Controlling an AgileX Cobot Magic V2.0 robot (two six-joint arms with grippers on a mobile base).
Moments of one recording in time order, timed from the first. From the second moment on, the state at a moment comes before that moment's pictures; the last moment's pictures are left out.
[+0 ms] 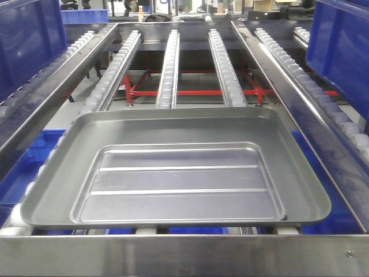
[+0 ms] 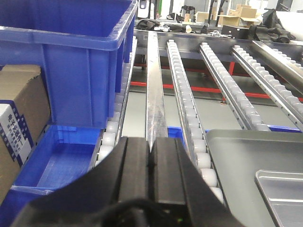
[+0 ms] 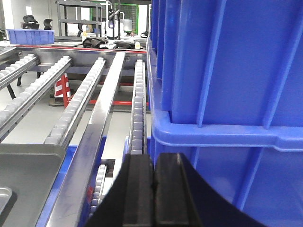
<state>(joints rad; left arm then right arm) -0.09 -0.01 0.03 0.00 0.00 -0.08 -0.08 -0.01 0.03 0.00 -0.05 0.01</state>
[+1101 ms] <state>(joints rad) -0.09 -0.01 0.00 0.00 0.02 -0.08 -0.08 -0.01 -0.02 0.00 0.05 0.01</state>
